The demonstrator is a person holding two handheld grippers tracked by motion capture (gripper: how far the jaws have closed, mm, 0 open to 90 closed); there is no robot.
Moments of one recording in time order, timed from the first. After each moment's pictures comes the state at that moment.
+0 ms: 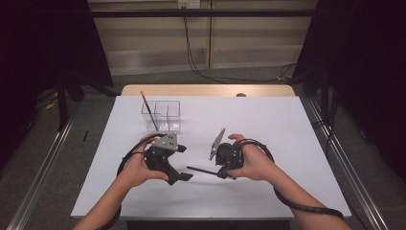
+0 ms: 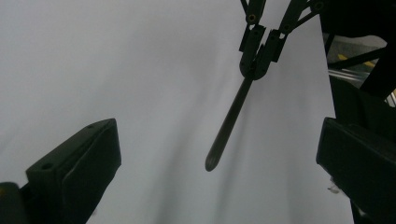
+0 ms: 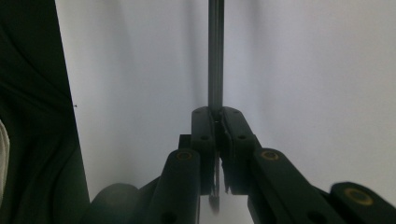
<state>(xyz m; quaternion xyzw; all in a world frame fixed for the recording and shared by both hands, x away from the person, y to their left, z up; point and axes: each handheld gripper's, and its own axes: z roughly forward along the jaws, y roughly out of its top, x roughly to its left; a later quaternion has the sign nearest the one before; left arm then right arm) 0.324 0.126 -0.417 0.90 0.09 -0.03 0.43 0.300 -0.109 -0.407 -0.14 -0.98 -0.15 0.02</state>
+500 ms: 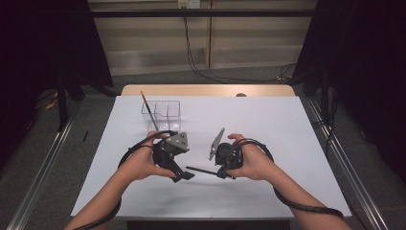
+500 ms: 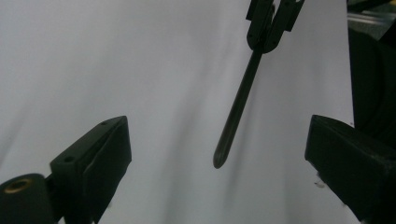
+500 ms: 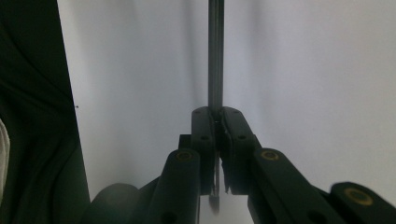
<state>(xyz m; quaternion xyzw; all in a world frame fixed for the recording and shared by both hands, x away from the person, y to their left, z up) 0.327 0.103 -0.402 0.95 0.06 -0.01 0.32 0.300 -0.108 -0.406 -0.14 -0.98 -0.16 0.02</state>
